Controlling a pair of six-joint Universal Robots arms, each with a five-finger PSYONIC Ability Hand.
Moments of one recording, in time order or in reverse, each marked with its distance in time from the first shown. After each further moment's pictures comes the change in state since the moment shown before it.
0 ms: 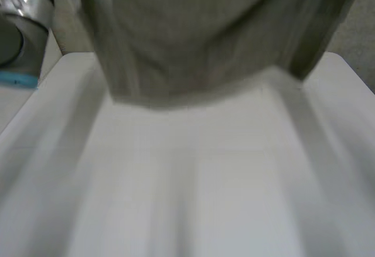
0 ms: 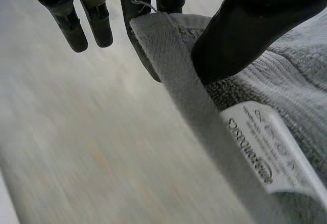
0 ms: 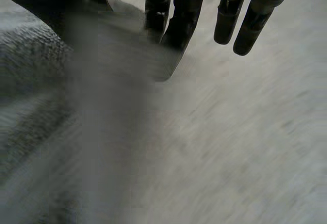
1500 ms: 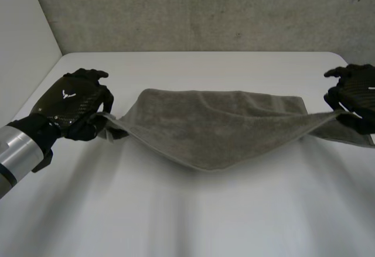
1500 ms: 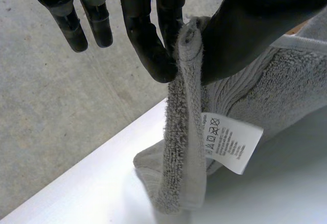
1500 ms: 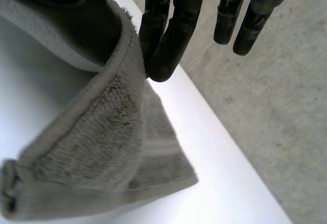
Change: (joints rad) left arm 0.149 0.604 -0.973 -0.425 0.407 0.077; right arm -0.490 -0.338 0.784 0.694 -0.694 -0.660; left_hand 0.000 0.000 0.000 0.000 0.006; right_hand 0.001 0.000 0.000 0.000 0.000
